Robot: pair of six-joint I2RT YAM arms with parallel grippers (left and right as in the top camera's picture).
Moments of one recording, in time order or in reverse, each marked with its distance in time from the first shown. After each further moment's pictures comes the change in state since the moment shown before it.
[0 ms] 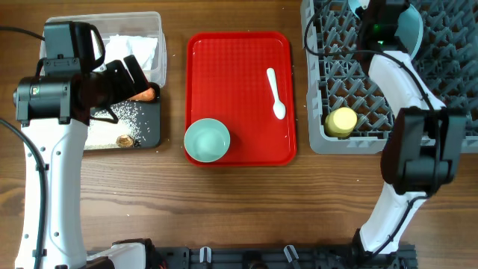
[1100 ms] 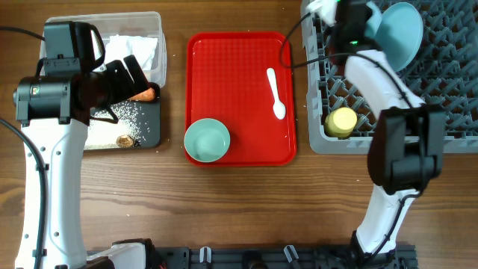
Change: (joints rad) left arm 0.000 0.000 0.000 0.000 0.000 0.000; right arm 0.139 0.011 0.017 -0.278 0.020 -0.039
